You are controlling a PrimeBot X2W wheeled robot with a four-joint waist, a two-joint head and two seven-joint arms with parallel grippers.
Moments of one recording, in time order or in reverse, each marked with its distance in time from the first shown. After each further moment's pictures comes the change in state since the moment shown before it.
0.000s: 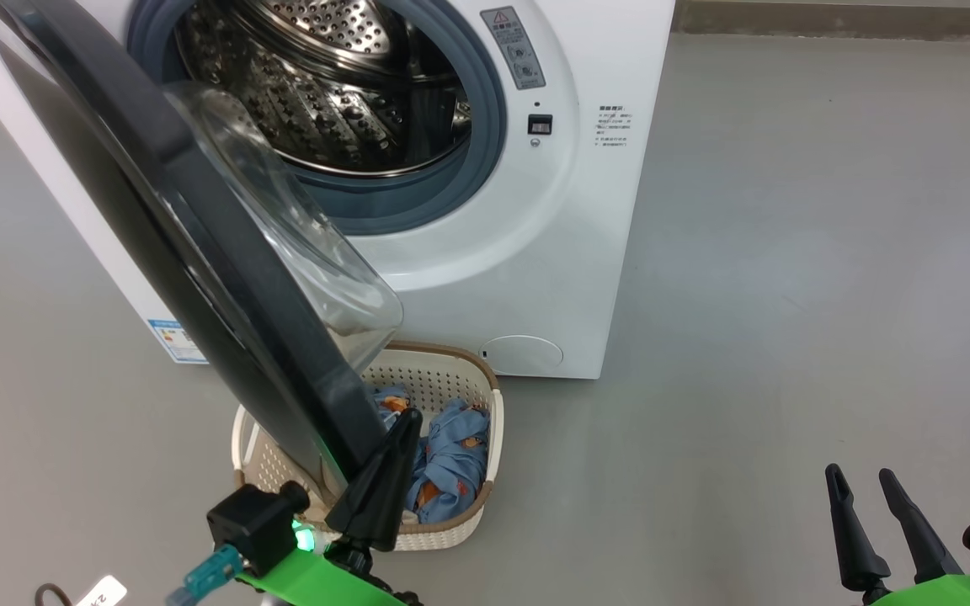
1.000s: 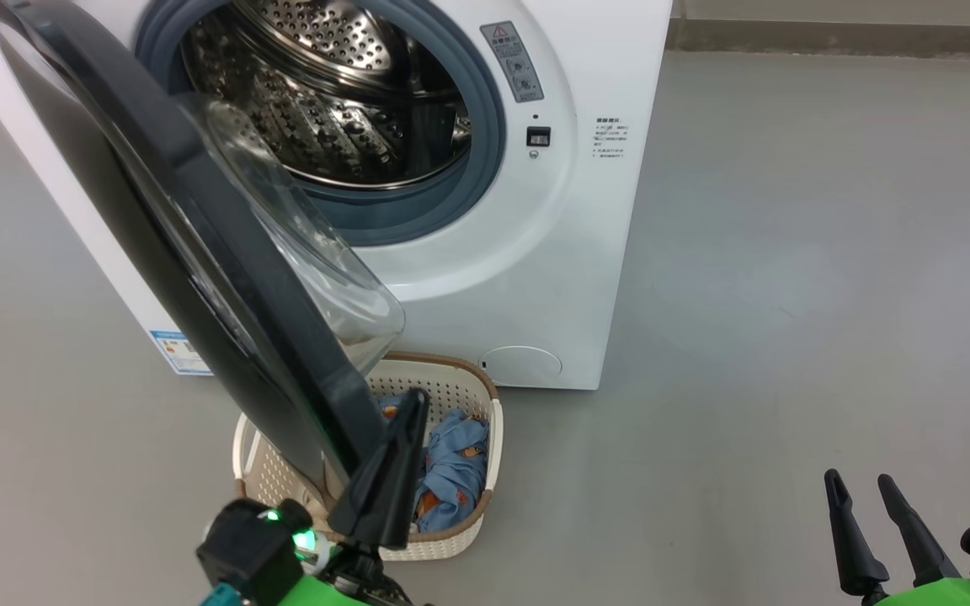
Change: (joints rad) left arm 0.067 0.003 -0.021 -0.261 0.100 0.001 -0.001; right arm 0.001 0.001 0.001 0.014 0.000 0.000 0.000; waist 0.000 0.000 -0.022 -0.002
